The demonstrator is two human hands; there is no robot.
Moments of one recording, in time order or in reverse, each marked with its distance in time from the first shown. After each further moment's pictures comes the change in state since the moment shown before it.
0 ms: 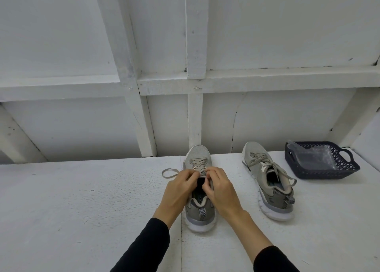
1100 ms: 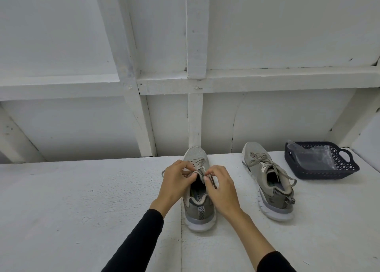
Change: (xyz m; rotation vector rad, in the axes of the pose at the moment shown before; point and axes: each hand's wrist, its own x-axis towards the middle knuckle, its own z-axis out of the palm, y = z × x) left_hand 0.028 -0.003 -0.016 -0.594 -0.031 -0.553; right_hand 0.002 -0.004 -0.005 0.258 -0.081 0.306
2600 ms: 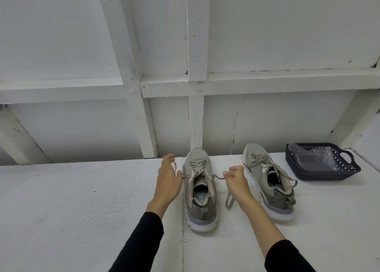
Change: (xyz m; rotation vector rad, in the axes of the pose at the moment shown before) left_hand -0.003 -0.010 -0.015 0.140 0.052 -0.144; right_hand 0.028 0.025 -0.021 0.260 -0.027 0.572
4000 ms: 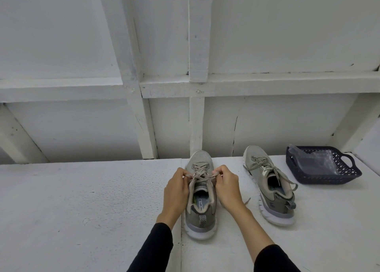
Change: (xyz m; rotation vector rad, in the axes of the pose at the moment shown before) left_hand -0.017 -0.006 0.032 0.046 0.034 0.050; right_hand -0.009 -0.010 0.022 -0.192 0.062 -0.270
